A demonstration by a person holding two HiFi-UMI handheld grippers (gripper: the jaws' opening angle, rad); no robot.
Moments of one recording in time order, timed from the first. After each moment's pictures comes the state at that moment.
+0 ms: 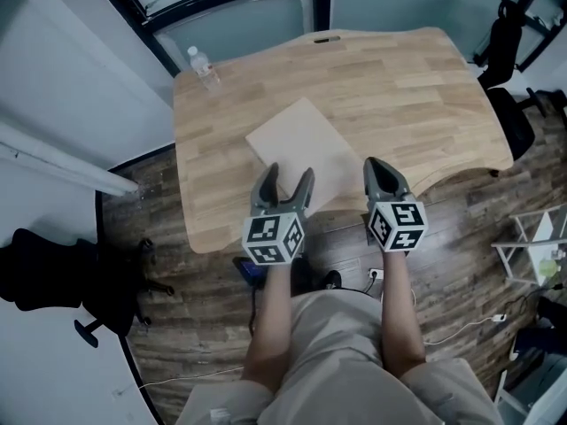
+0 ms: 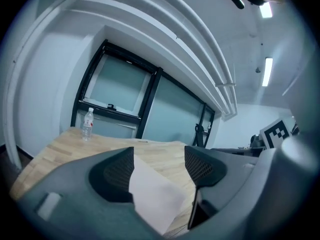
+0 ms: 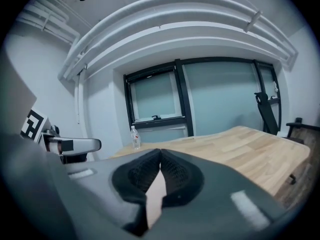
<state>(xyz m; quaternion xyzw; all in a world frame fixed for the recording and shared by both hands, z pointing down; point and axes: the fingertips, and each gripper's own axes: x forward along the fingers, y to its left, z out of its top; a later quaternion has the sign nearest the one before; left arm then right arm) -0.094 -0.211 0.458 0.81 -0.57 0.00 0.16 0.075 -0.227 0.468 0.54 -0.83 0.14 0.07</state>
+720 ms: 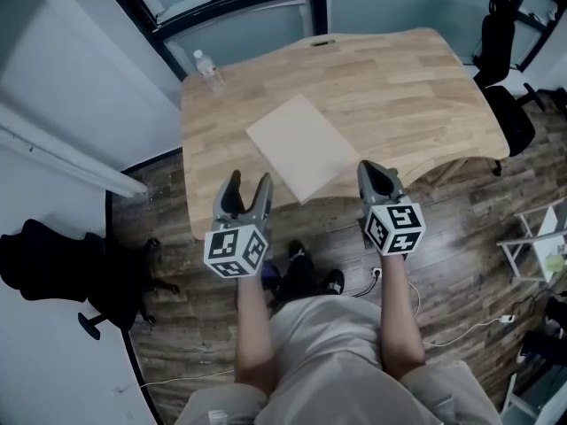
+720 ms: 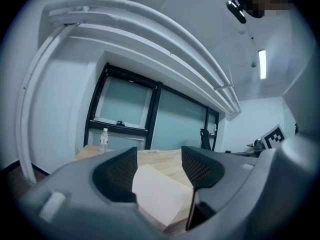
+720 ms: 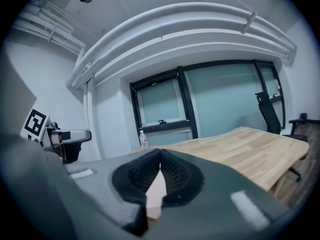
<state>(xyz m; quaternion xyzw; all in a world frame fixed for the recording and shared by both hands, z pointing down) -0.143 -0.120 0.397 0.79 -0.61 -0.01 0.09 0.089 -0.150 0.442 0.52 -0.84 0.14 0.03</state>
